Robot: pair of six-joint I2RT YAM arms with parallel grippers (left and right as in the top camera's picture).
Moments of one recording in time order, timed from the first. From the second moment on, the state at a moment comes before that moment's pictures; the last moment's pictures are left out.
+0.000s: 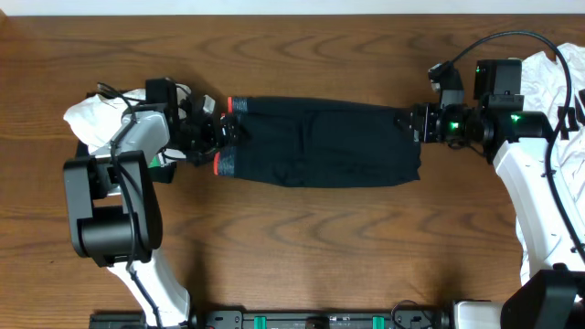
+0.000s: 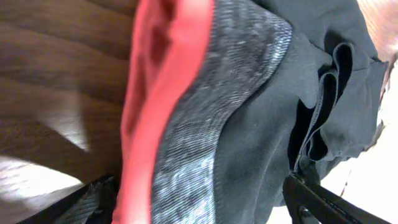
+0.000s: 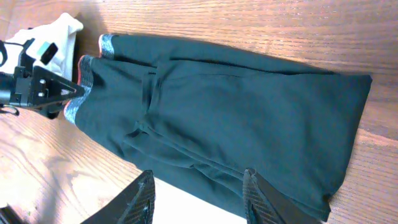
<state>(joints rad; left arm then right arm) 0.09 2.00 1.23 -0.64 0.69 -0.17 -0.01 1.52 1.22 -0.71 -0.57 0.04</state>
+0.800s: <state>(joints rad) 0.11 1.82 1.43 -1.07 0.40 -0.13 -0.01 1.52 1.22 -0.72 -0.57 0.03</state>
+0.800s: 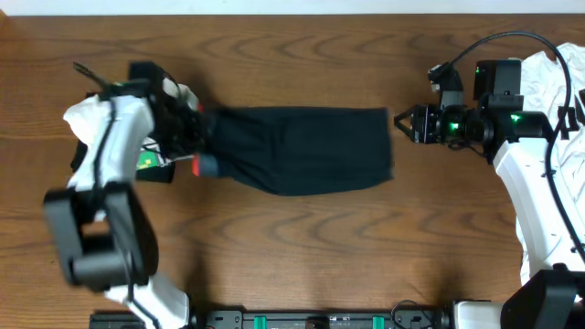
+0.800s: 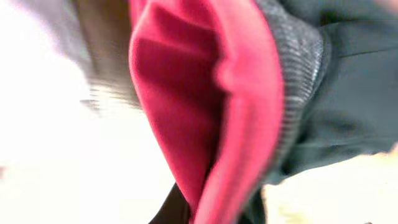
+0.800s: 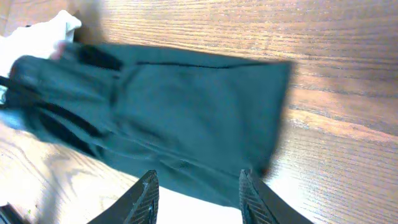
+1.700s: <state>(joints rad) -0.36 1.90 1.55 -0.95 0.13 -0.19 -0.01 1.52 1.22 -0.74 -0.57 0.03</state>
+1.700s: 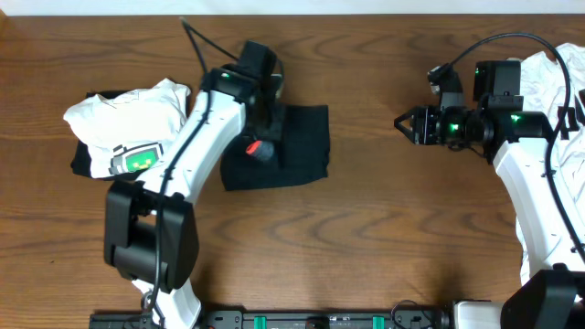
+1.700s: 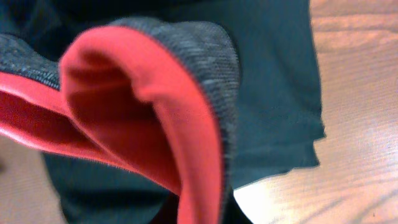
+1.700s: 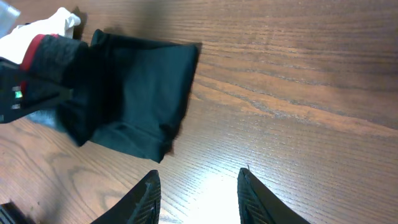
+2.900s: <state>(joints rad) -0.30 1.89 1.55 -0.84 0.15 -0.22 -0.01 1.52 1.22 -0.76 -0.57 0.03</state>
